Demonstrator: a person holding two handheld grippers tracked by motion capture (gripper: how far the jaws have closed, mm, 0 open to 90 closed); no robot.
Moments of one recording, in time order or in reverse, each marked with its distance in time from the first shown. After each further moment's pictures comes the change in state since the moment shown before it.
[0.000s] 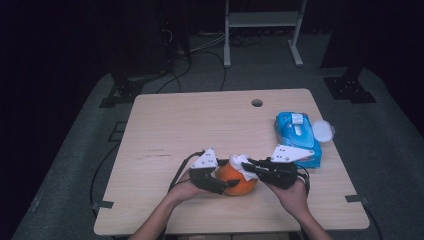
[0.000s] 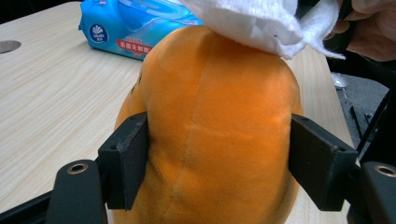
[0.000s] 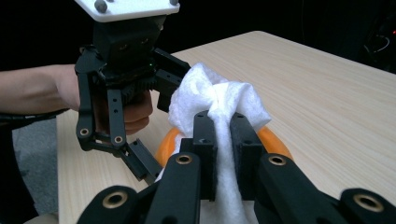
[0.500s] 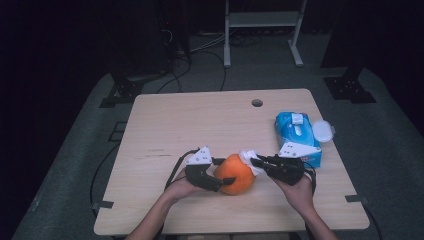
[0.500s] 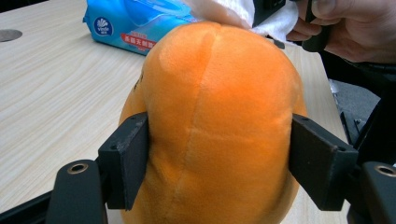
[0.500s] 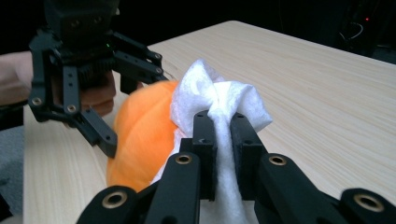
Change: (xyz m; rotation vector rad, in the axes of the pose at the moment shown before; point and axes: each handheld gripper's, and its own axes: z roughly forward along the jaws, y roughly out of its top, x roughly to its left) left arm 0.012 -0.006 -0.009 -0.007 -0.015 -0.046; right arm -0.025 -0.014 -0.008 0.018 -0.070 0.048
